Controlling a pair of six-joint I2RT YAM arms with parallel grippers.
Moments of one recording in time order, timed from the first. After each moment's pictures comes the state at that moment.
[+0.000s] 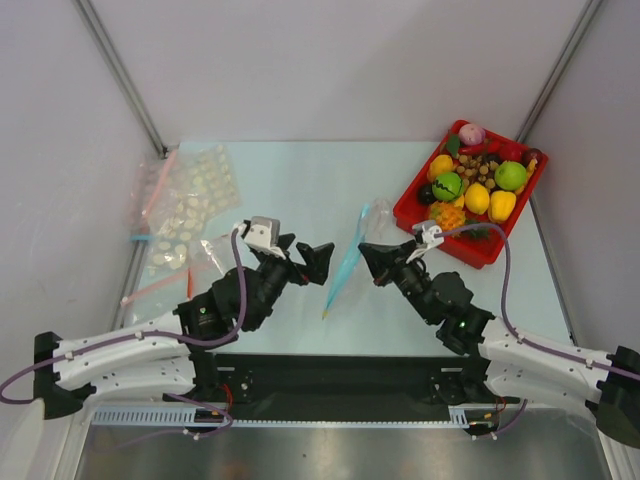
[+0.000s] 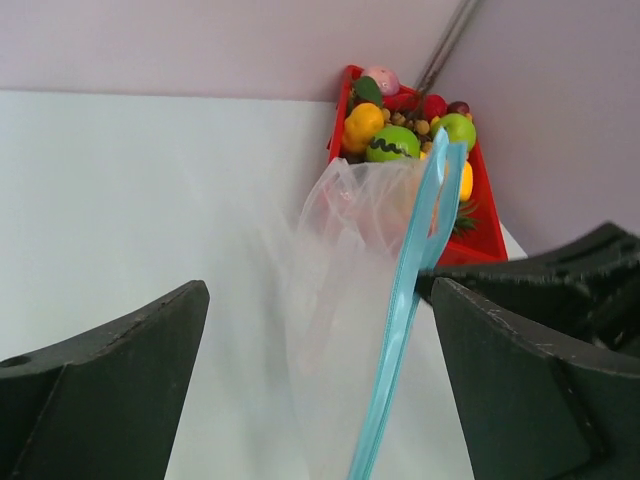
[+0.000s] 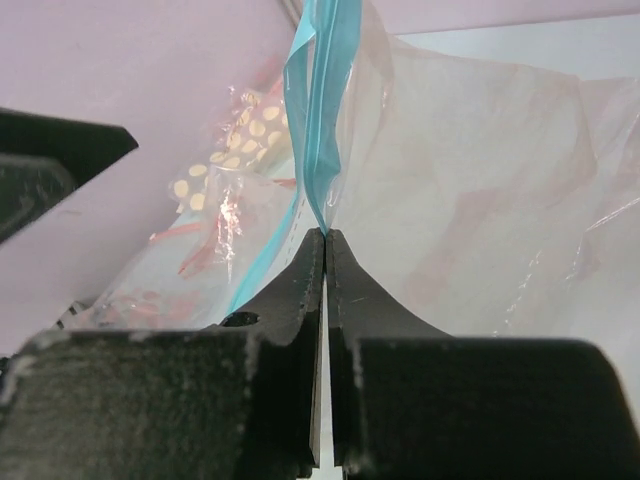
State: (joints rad) left arm -1.21 0.86 0.76 0.11 -0.76 -0.36; right arm 1.00 0.87 0.44 0.59 0.36 0.38
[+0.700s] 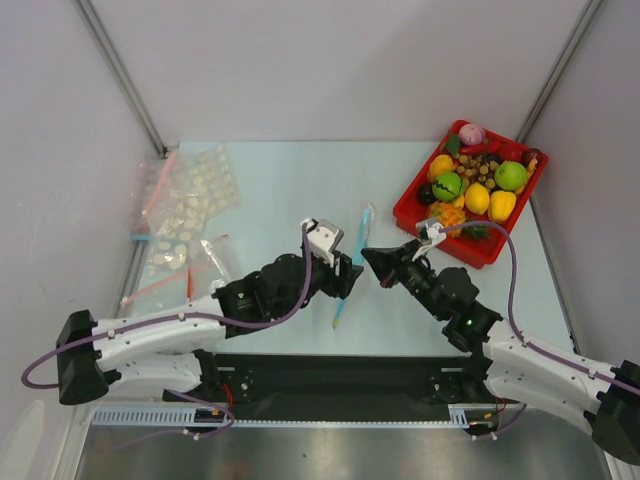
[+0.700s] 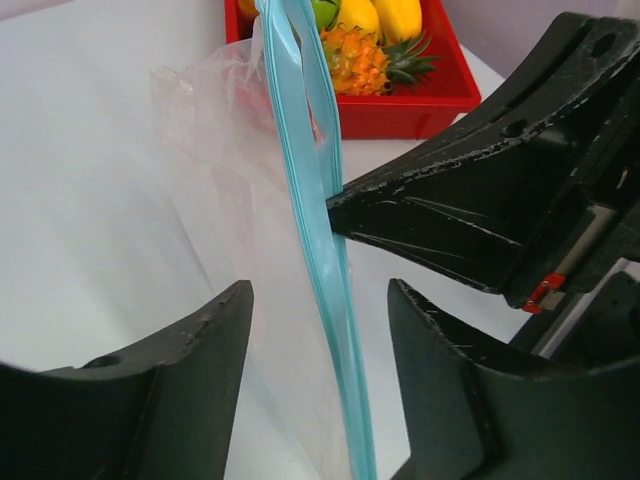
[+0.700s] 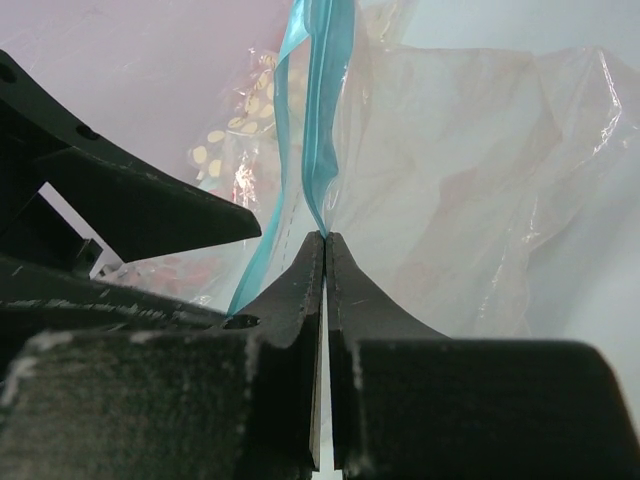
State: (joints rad) left arm -1.17 1.10 0.84 0.04 -0.38 -0.26; right arm 0.85 0.81 0.41 0.50 0.14 0.49
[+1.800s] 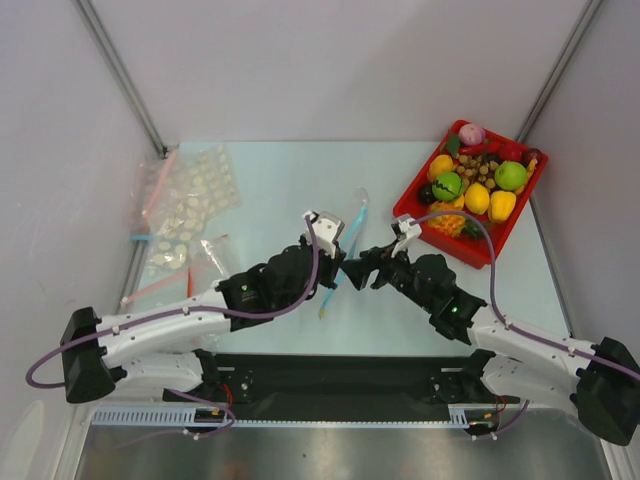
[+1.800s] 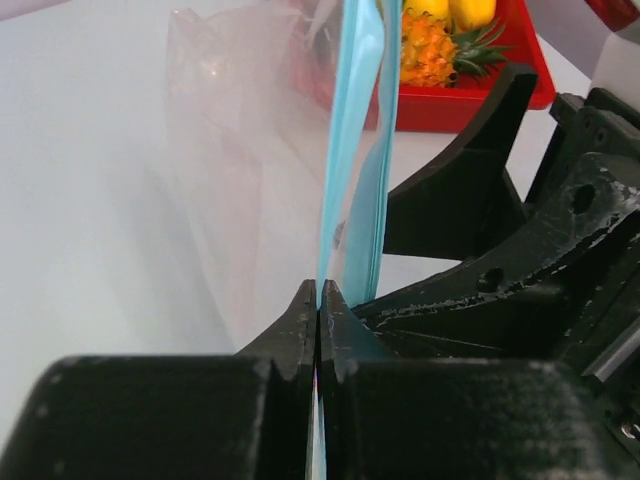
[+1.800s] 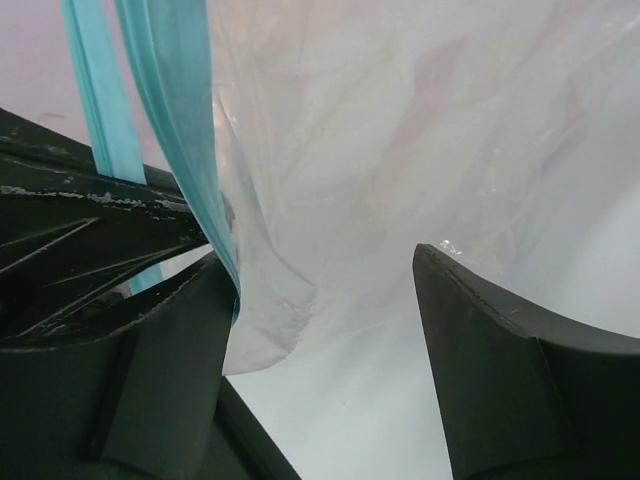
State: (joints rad) left arm -1.14 1.15 0.91 -0.06 -0.44 -0.26; right arm 0.84 0.98 0.48 0.42 0.04 0.49
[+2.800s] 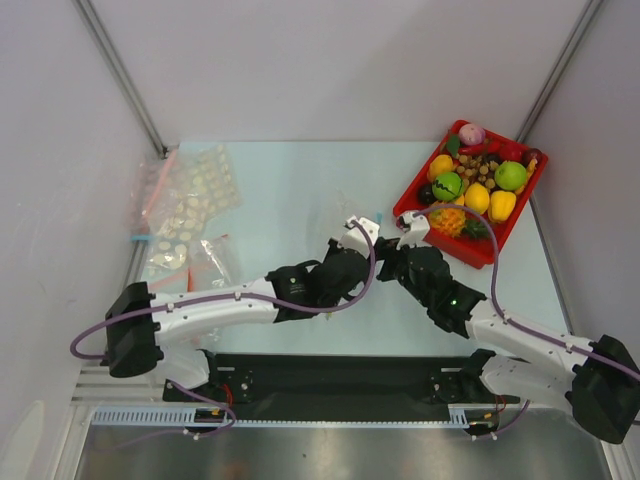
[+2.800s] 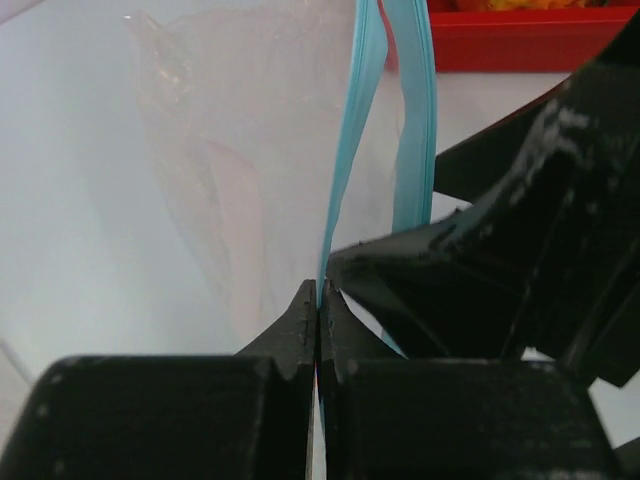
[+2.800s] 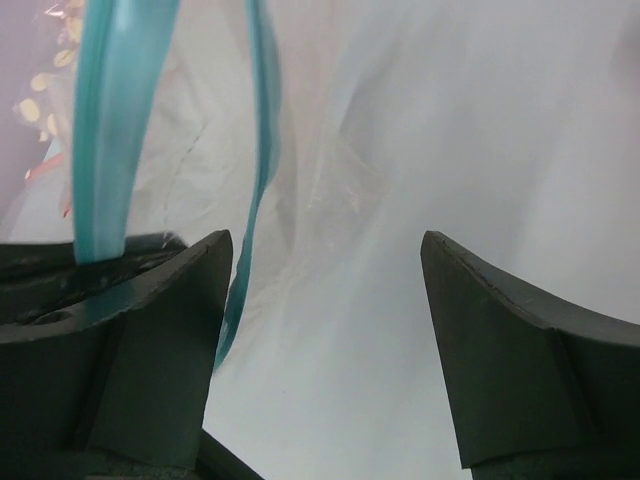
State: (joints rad) left arm -1.22 1.44 1.11 -0.24 -0.74 -0.25; right arm 0.80 1.01 0.53 0.24 0.22 0.52
